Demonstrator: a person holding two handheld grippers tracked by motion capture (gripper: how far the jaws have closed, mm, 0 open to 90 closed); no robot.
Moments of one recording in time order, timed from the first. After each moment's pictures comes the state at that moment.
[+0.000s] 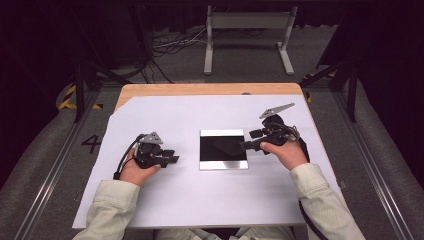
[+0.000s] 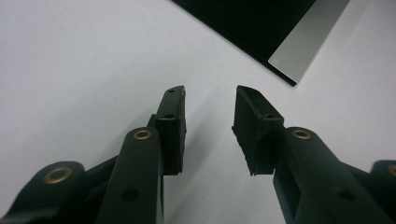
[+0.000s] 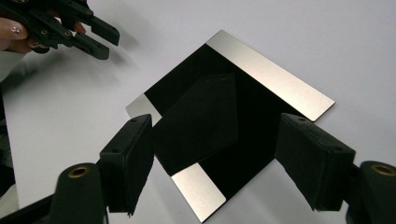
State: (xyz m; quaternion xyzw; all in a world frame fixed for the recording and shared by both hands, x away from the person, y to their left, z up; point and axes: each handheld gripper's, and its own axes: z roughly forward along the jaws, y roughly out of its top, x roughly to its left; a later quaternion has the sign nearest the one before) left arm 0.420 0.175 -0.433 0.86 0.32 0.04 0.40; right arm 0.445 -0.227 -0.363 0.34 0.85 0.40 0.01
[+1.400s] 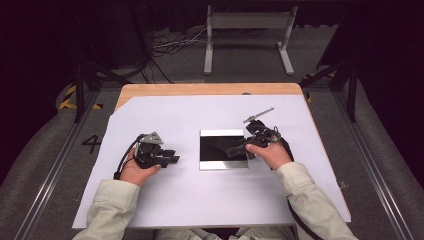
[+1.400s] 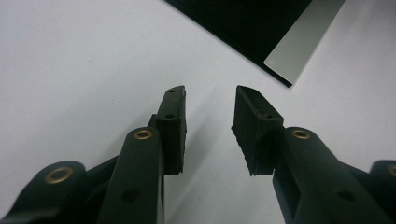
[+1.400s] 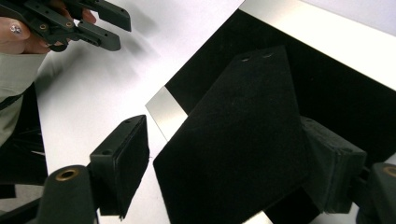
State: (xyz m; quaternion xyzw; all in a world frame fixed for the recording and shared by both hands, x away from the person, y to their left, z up) left arm 0.419 0.174 -0.432 0.86 0.31 0.04 0.40; right arm 0.465 -0.194 -0.403 0.37 0.84 0.38 -0.10
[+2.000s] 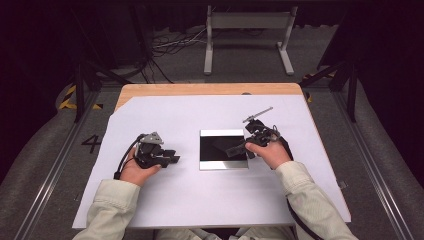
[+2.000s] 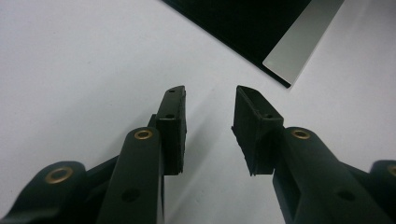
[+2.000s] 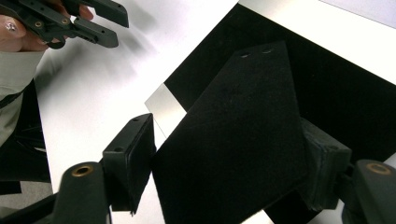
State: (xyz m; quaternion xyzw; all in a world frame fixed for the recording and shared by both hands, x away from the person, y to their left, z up) left arm 0.419 0.173 -0.432 0.86 0.31 0.04 0.40; right arm 0.467 -0.194 -0.402 0.37 0.85 0.37 -0.11
